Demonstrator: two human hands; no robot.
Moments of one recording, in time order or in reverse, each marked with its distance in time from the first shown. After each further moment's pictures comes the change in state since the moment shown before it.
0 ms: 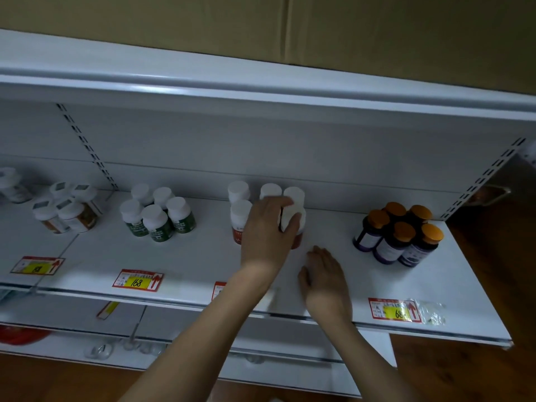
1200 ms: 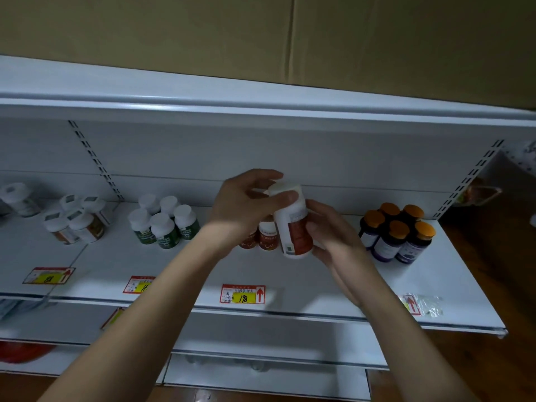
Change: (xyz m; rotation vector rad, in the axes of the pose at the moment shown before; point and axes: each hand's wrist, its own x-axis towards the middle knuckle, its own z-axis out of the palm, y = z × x) left_hand 0.040 0.040 -0.101 -0.478 -0.335 -0.267; right_hand 0.008 -0.103 -0.146 1.253 -0.222 0.074
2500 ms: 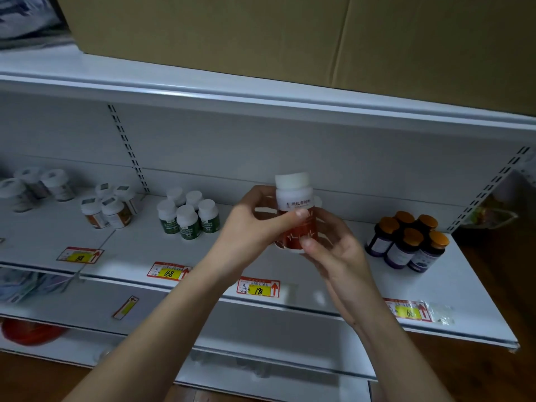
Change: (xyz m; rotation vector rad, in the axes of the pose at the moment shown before) left_hand -0.065 0.004 -0.015 -0.203 0.017 -0.070; right_hand -0.030 0.009 0.042 0.129 0.027 -0.128
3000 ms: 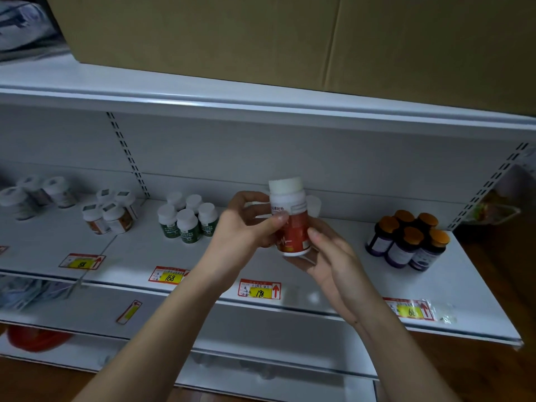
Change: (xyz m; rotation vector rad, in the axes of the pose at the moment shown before) left_hand 0.001 -0.008 -0.009 -0.095 0.058 -0.044; right_hand 0.003 -0.003 0.004 0.171 -0.091 0.189
